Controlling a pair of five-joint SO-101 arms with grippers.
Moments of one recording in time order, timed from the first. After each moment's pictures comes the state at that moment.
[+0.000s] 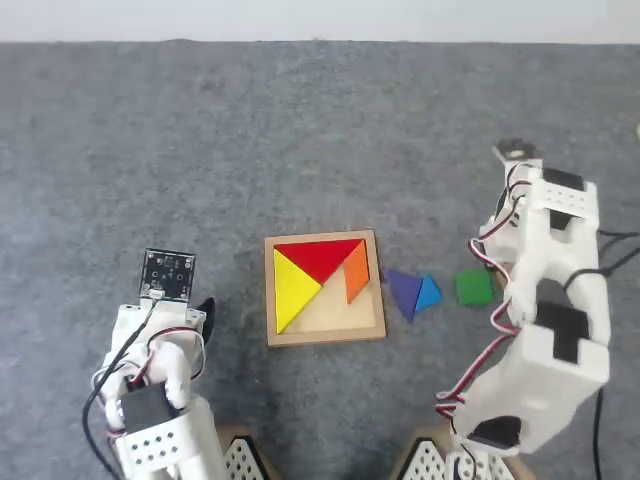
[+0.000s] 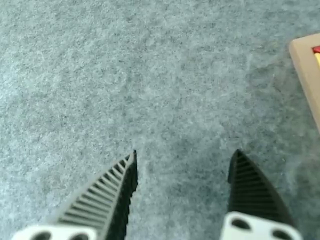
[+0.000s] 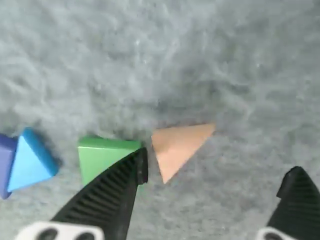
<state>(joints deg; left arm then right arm) -25.0 -102.6 96.9 65.4 -19.6 12.4 17.0 10.9 71.5 22.1</state>
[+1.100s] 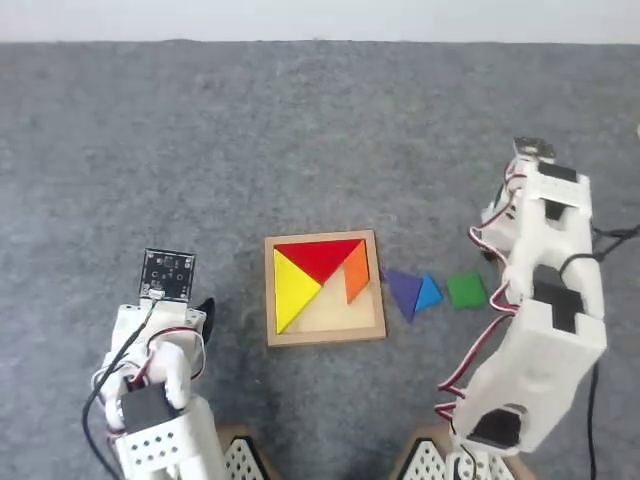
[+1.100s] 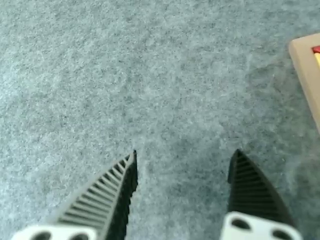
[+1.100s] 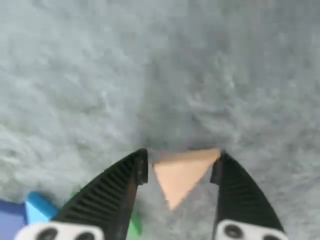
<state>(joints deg) -25.0 -102.6 96.9 65.4 -19.6 10.5 24.6 1.3 70.0 6.9</state>
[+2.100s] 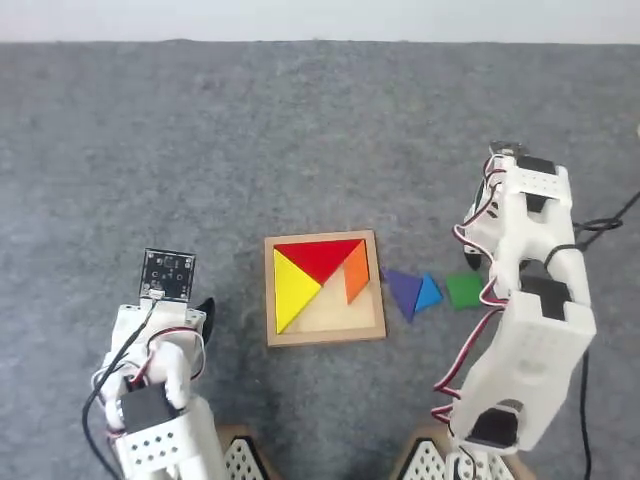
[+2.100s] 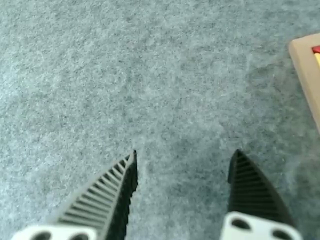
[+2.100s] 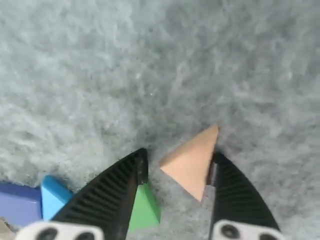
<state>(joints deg) -25.0 -102.6 96.9 65.4 -19.6 8.2 29.1 -1.1 75.8 5.9</state>
